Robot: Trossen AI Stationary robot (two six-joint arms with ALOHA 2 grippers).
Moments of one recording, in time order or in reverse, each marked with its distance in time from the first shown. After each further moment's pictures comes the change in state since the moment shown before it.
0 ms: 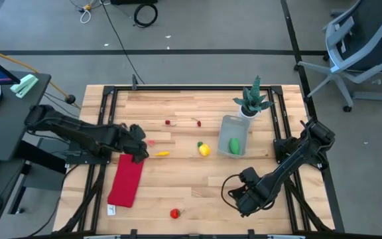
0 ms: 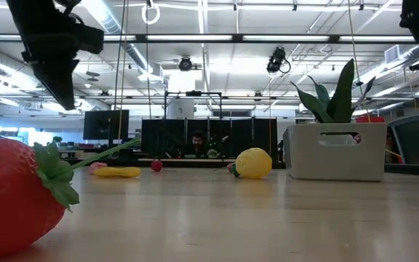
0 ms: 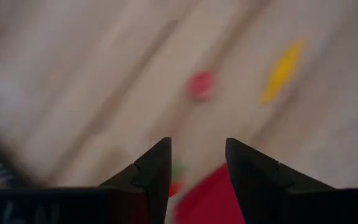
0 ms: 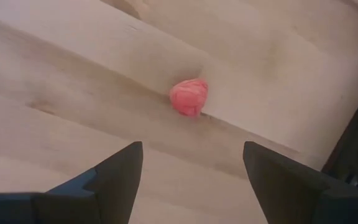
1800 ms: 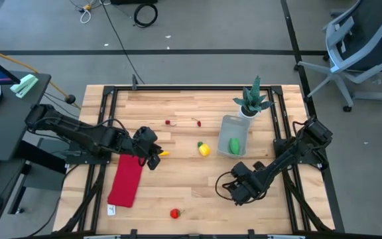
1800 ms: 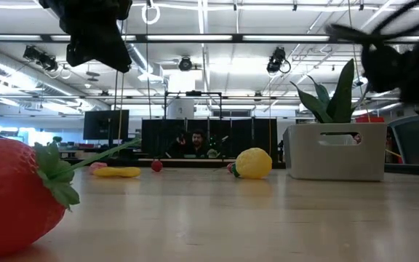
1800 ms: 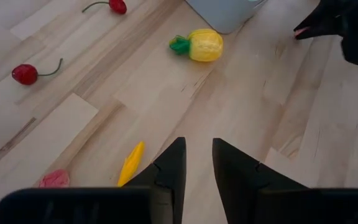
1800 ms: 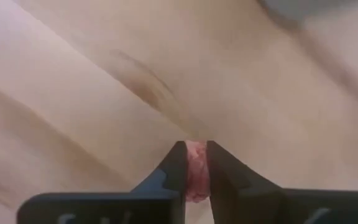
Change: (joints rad) left arm -0.032 0.002 0.050 0.436 0.032 0.007; right arm -0.091 -0.011 -0.241 0.315 0.228 -0.342
